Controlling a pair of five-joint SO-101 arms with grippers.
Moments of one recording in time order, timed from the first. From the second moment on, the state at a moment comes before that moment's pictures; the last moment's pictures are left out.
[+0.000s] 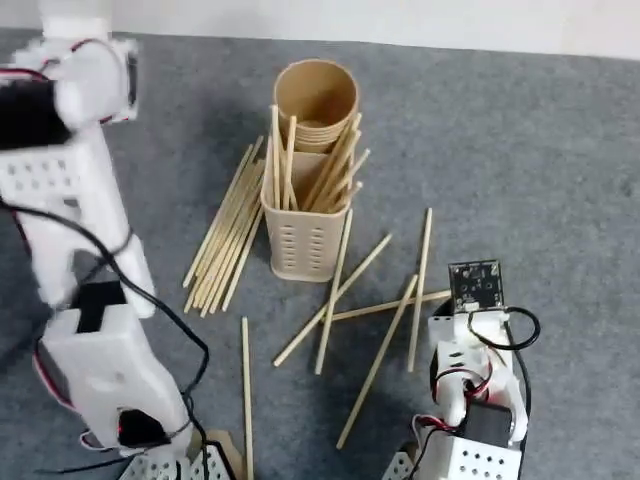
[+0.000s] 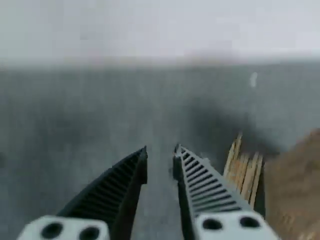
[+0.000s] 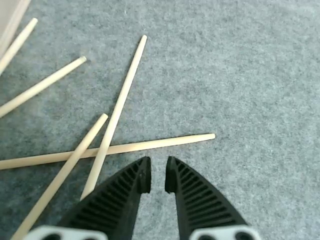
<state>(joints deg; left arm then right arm) -13.0 22.5 -73.2 101.4 -2.1 5.5 -104.6 96.0 55.7 21.2</state>
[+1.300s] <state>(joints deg) -4.1 22.6 7.3 61.5 -21.9 5.5 -104.6 96.0 55.7 21.2</state>
